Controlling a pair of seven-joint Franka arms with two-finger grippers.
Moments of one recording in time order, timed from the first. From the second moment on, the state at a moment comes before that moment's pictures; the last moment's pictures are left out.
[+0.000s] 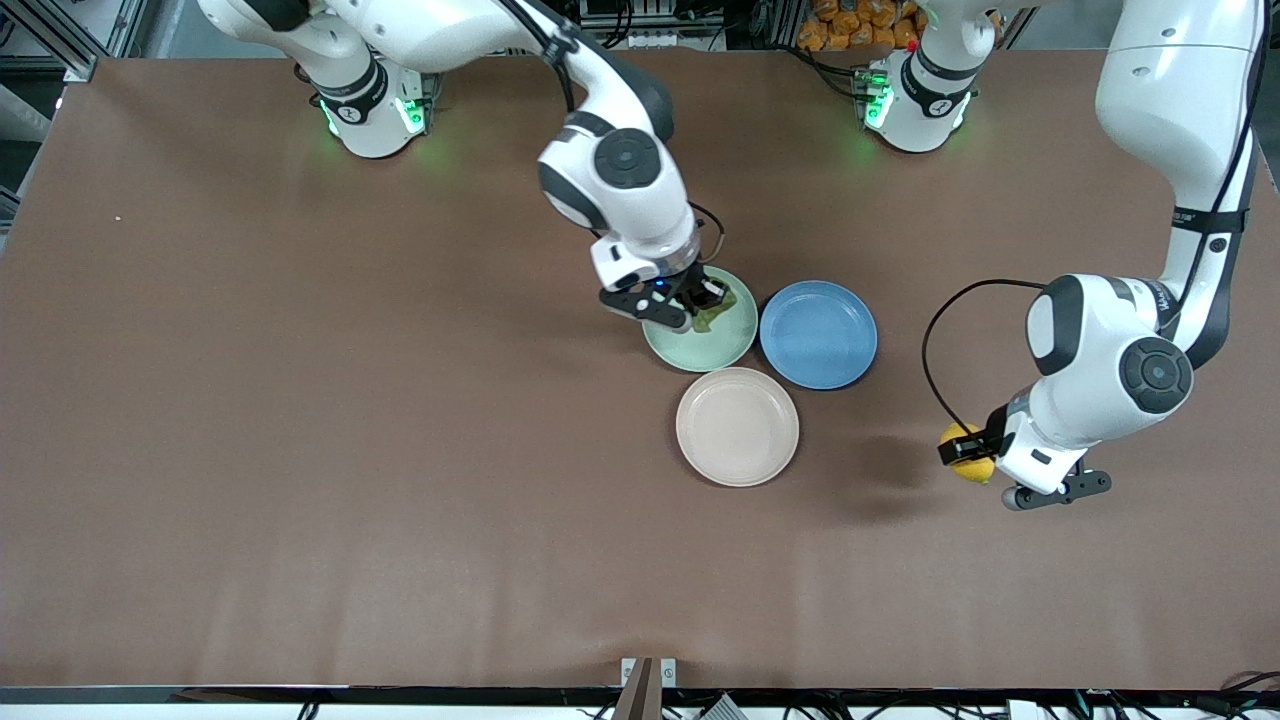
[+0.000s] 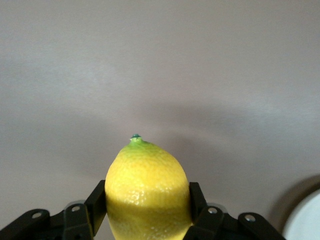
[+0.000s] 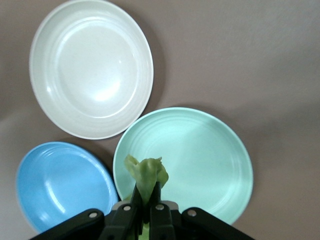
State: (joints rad) left arm 0.01 0.54 -0.15 -1.67 0.04 2.26 -0.36; right arm 0.65 0.68 0.32 -1.49 -0.18 2.34 1.44
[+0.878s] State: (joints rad) left arm -0.05 0.59 -0.21 -1.60 0.03 2.26 -0.59; right arm 0.45 0.53 0.44 -1.45 -0.26 1.99 1.28
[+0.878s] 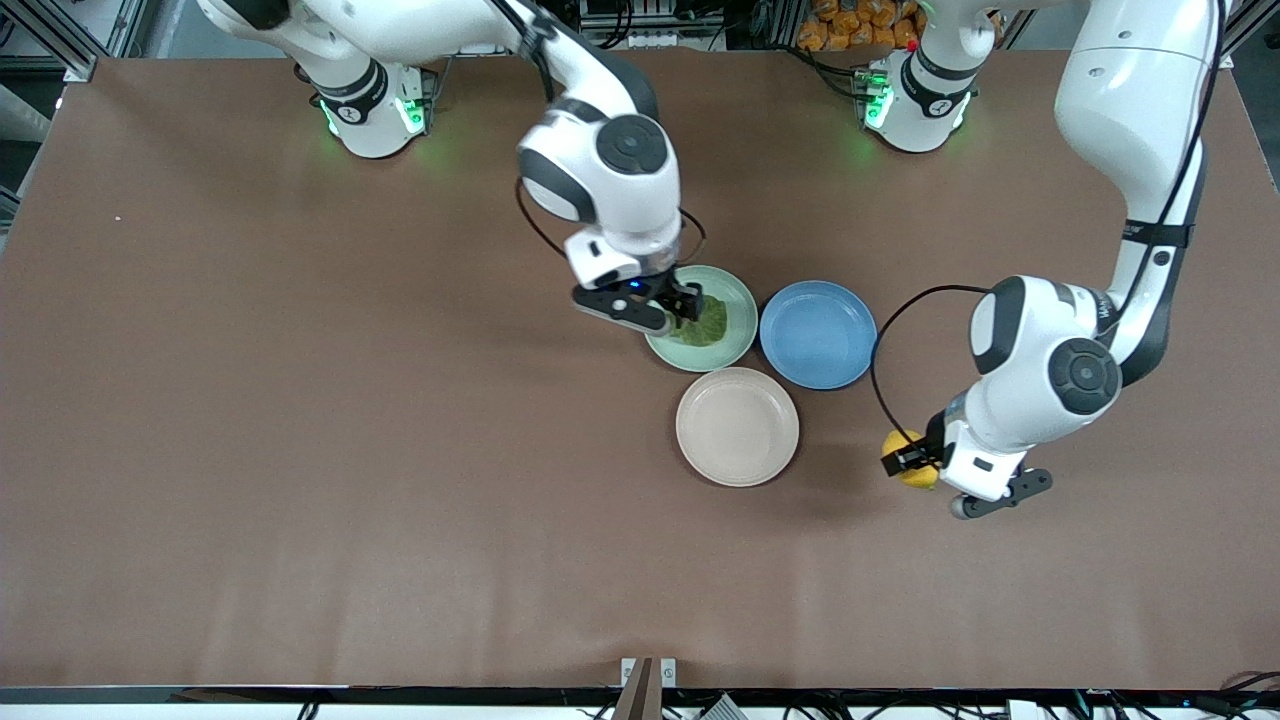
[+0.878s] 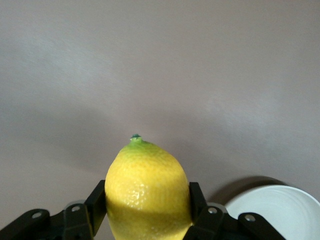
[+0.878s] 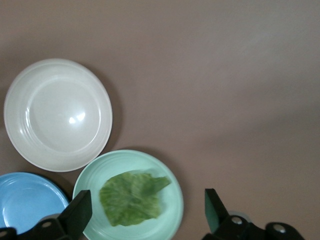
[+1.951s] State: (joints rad) left arm -0.37 0.73 -0.17 -1.57 0.06 2.36 -0.92; right arm -0.05 0.10 0.31 -1.46 -0.08 1.64 0.30
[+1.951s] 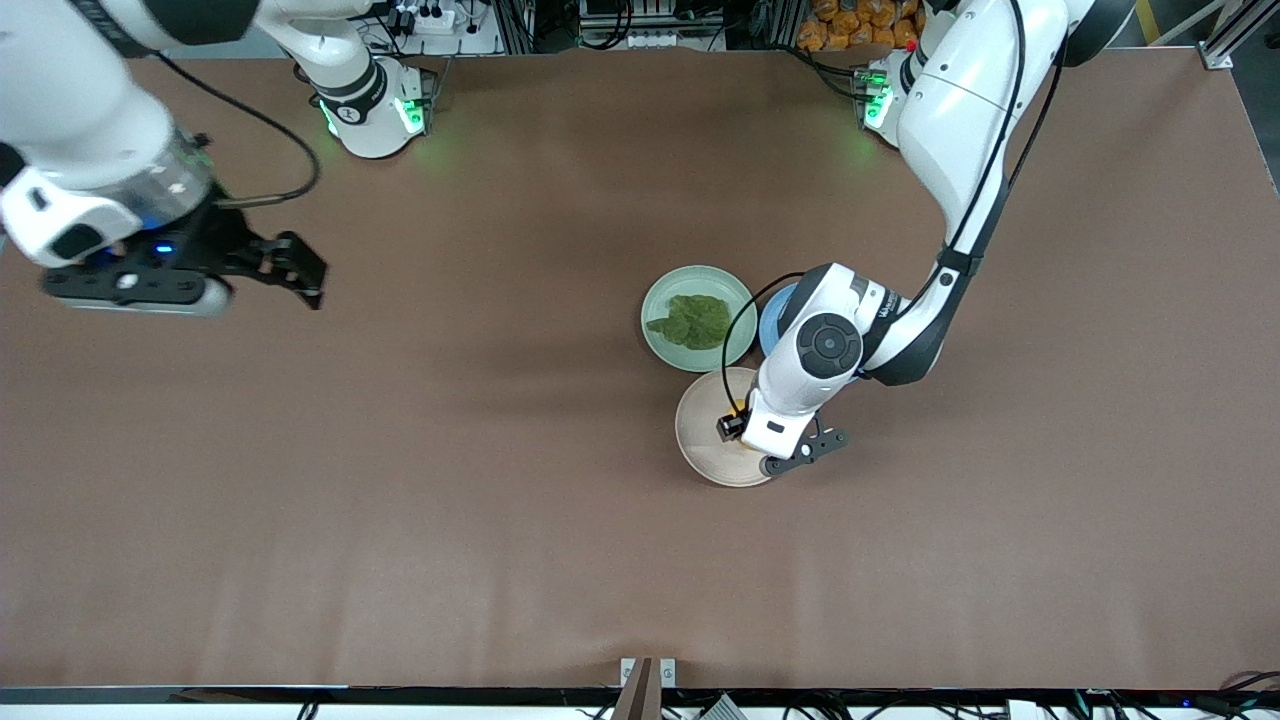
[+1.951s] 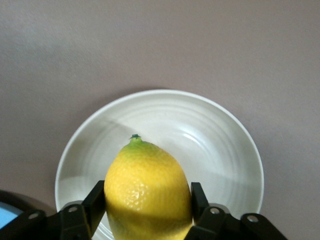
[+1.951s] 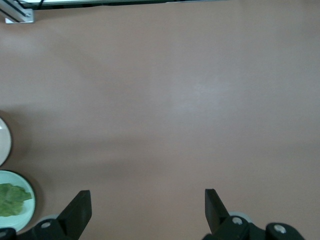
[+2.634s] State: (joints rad) left arm -0.23 0.67 -0.16 -1.53 0.07 2.35 -0.92; right arm -0.07 0.06 0.12 -1.47 -0.07 1.62 0.05
